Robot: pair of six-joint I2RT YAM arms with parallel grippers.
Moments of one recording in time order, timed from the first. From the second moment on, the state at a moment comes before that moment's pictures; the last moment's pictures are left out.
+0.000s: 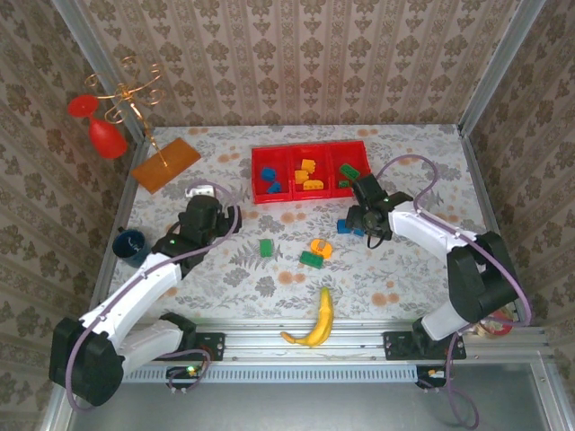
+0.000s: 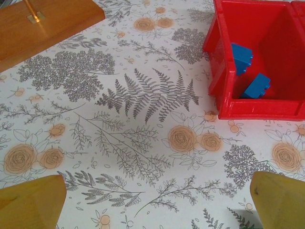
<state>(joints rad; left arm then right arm) -0.50 1.02 0.68 -0.32 -0.35 -0.37 0.39 1.55 1.01 -0.66 0.20 0.70</state>
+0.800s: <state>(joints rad) -0.48 1.00 0.63 -0.34 -0.35 -0.42 0.36 1.71 1.04 -0.60 0.15 0.69</state>
